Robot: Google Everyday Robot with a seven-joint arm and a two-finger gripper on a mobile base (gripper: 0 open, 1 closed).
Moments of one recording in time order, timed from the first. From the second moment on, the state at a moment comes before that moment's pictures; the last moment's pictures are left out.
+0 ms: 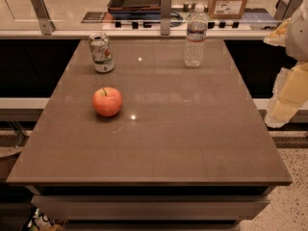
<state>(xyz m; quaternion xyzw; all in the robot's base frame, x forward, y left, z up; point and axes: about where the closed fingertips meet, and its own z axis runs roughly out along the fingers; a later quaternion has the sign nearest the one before) 0.438 -0.213 0.988 -0.60 0.78 -0.05 0.18</state>
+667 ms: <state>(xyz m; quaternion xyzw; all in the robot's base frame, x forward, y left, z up) 0.453 -0.218 0.989 -0.59 0.78 -0.05 0.21</state>
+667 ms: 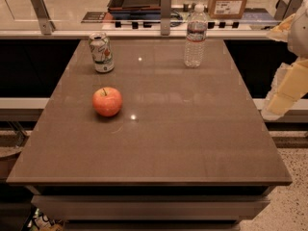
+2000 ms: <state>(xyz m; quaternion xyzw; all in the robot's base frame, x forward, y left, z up) 0.576 -0.237 0.981 -0.43 0.79 0.01 0.43</state>
